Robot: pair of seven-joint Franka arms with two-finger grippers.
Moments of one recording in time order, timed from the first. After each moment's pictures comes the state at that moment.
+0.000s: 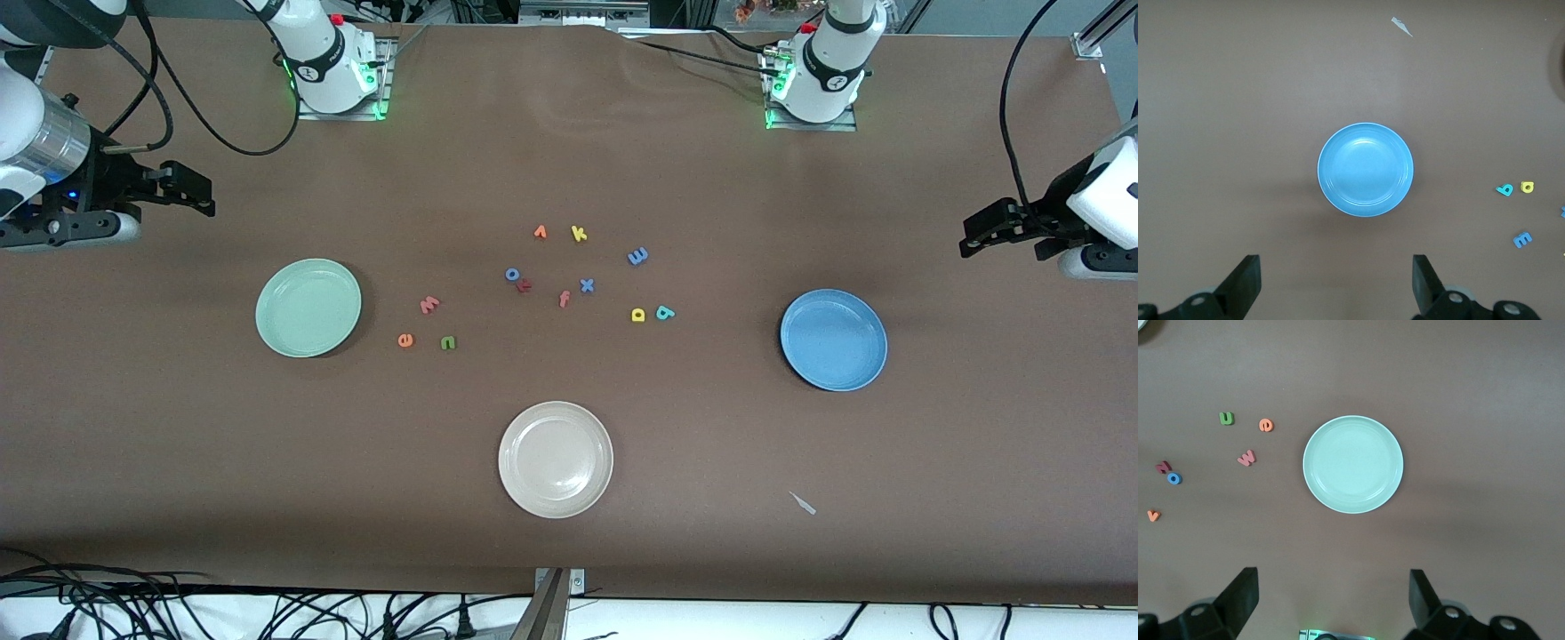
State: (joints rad) left arm 0.21 0.05 -0.19 -1.63 -0.01 1.64 0.02; right arm 0.09 0.01 -0.02 -1.69 0.00 1.57 -0.05
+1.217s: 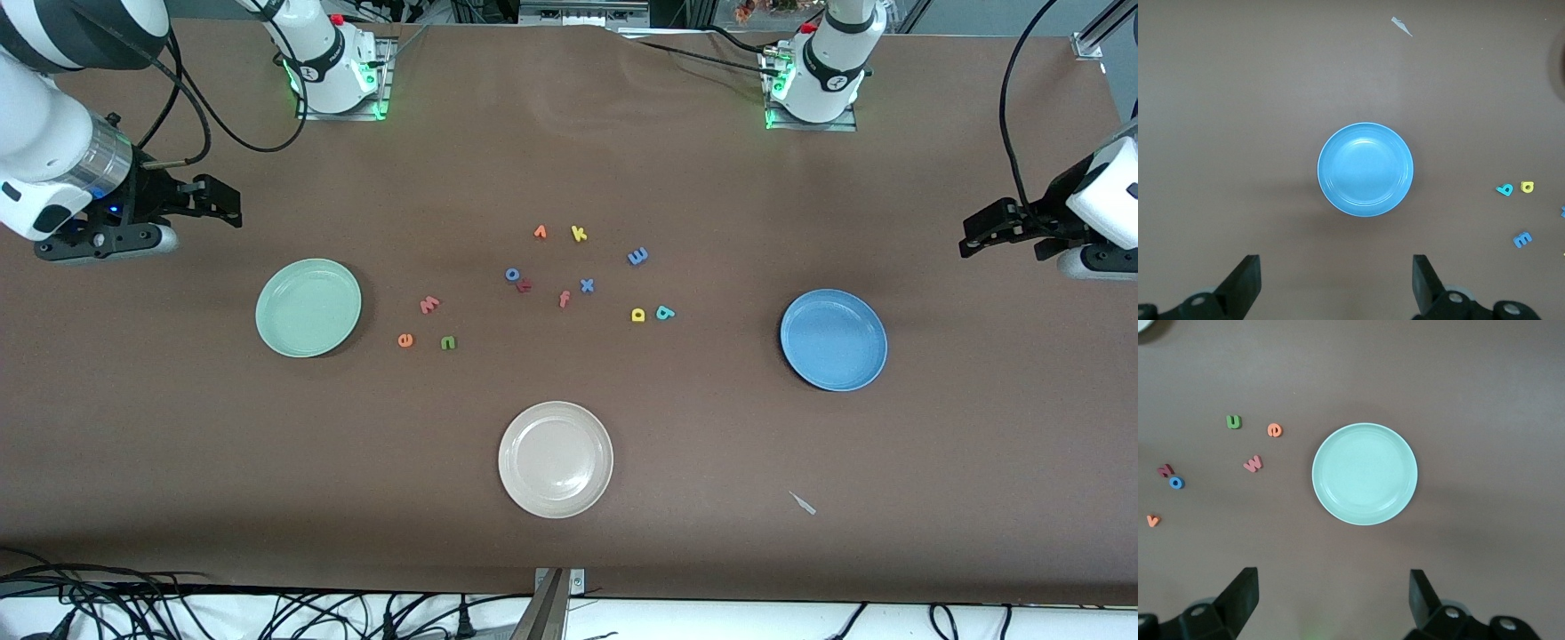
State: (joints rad) left arm 0.21 0.05 -0.19 -1.63 -0.01 1.64 0.02; right arm 0.09 0.01 0.01 -1.76 0.02 1.67 -0.04
